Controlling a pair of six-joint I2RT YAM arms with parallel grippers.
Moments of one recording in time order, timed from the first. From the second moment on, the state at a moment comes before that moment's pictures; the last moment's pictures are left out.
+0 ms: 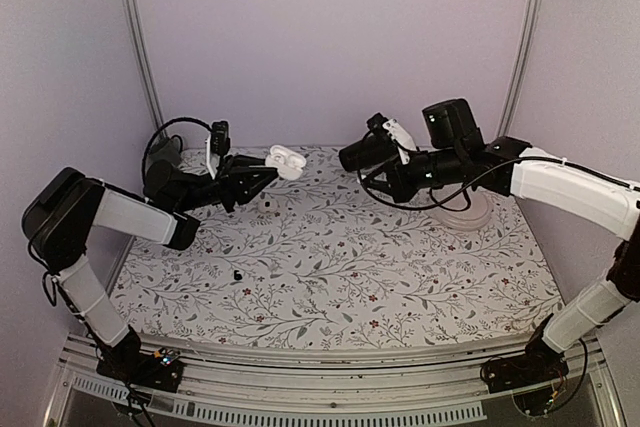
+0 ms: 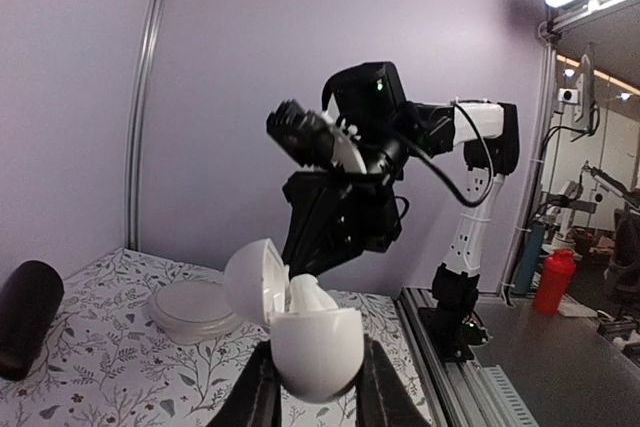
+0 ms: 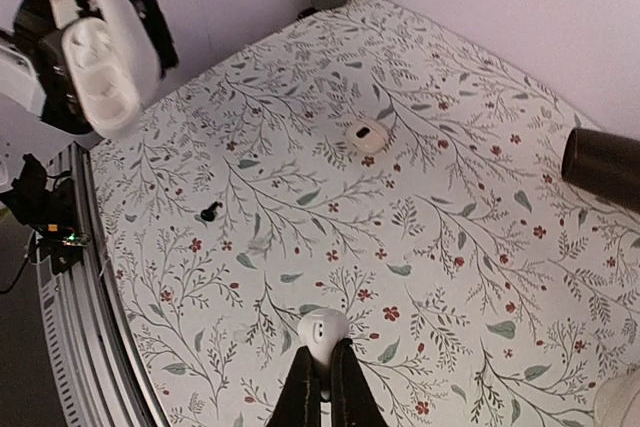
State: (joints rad) left arm -0.45 1.69 0.72 1.53 0.94 -0.61; right arm 0.72 1.51 1.27 -0.36 -0.29 0.01
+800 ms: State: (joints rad) left arm -0.51 1.75 0.84 1.53 1.16 -0.76; right arm 0.89 1.60 1.58 -0.50 -0.53 -0.10
